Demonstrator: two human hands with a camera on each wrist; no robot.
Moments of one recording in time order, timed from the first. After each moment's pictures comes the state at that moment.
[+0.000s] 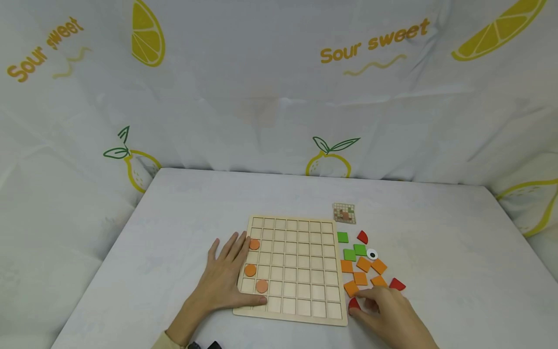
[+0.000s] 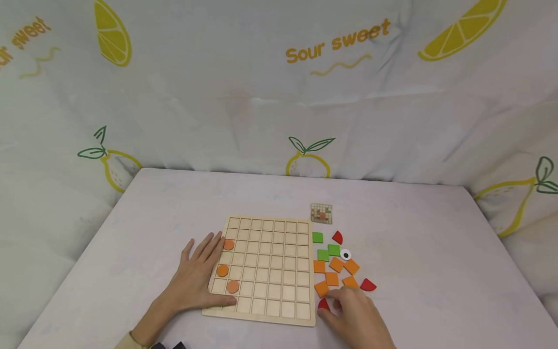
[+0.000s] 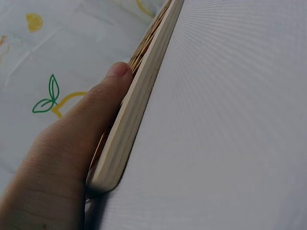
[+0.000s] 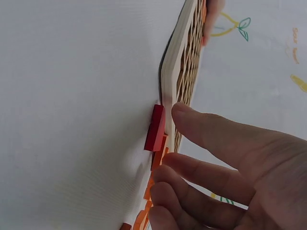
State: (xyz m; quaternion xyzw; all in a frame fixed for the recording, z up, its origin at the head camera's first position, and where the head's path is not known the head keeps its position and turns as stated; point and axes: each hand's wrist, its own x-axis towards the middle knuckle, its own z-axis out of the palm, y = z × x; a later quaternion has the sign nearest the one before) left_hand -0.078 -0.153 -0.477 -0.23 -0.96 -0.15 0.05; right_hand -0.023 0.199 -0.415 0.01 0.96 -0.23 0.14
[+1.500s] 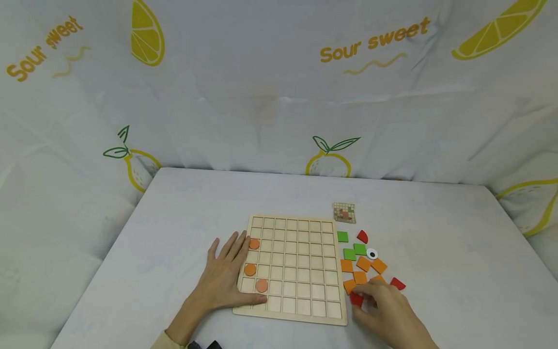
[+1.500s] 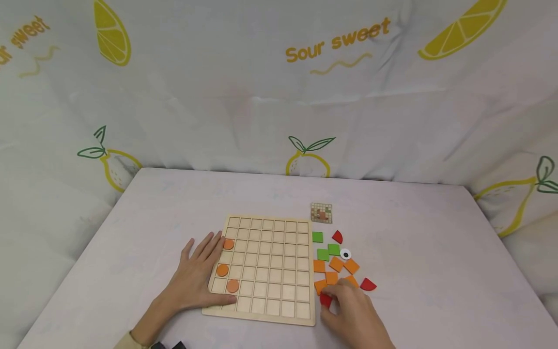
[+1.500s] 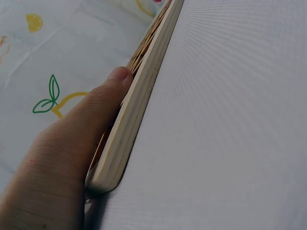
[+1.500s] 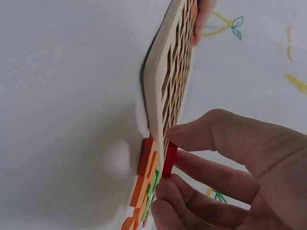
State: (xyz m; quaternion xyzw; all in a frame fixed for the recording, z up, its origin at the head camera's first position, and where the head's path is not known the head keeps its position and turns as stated) left_hand -0.078 -0.153 -0.478 -0.22 -0.96 -0.15 0.04; right_hand -0.022 0.197 -0.411 -0.01 0.97 -0.23 0.10
